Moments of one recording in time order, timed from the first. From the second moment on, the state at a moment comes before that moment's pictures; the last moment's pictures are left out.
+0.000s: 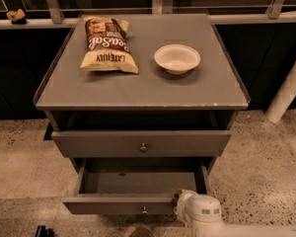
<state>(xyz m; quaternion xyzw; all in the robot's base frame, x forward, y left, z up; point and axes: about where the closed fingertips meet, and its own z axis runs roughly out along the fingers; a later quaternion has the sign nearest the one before) 0.461 -0.148 0.404 -0.56 0.77 -0.14 0.26</state>
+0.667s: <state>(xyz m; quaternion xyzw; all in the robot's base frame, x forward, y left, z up) 0.452 -0.147 0.409 -0.56 0.77 -0.13 0.27</state>
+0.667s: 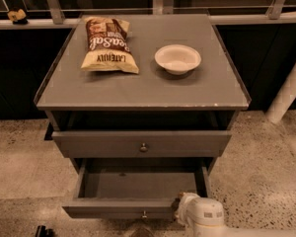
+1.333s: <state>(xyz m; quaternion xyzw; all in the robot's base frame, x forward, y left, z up) 0.434 -0.150 0.409 -0.56 0.78 -0.13 0.26</state>
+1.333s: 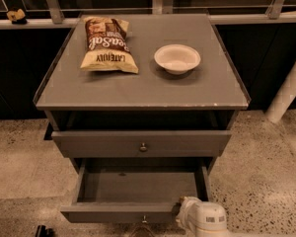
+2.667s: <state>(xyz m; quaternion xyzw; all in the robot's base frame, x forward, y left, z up) 0.417 -0.153 0.407 -0.56 0.78 -0.12 0.25</state>
